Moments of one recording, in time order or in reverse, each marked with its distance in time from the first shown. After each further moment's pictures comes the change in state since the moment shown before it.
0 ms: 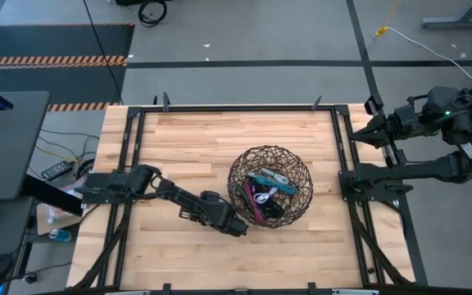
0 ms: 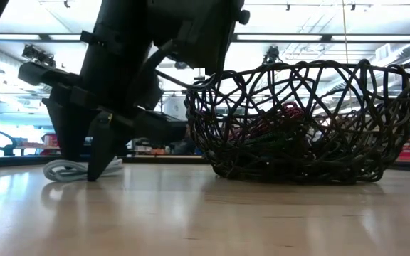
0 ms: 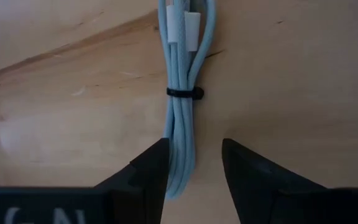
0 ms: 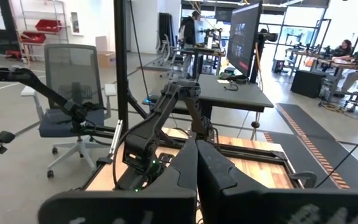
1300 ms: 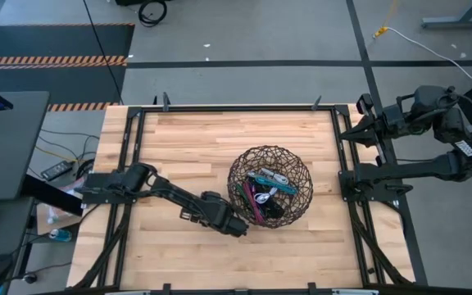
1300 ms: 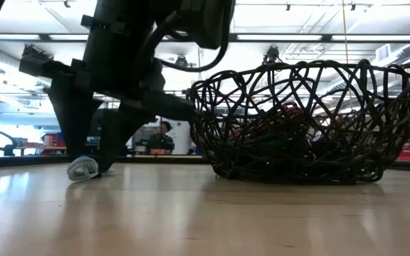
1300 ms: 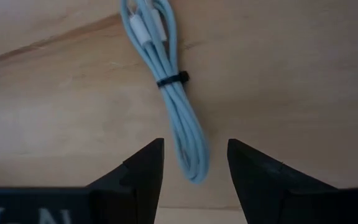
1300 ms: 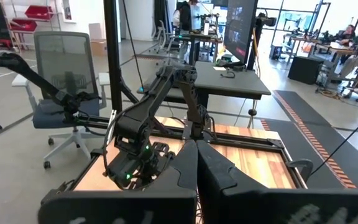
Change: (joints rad) left arm -0.002 -0.053 -0.002 0.036 0.002 0.001; right arm 0.000 0.058 0.000 0.001 0.024 -0.011
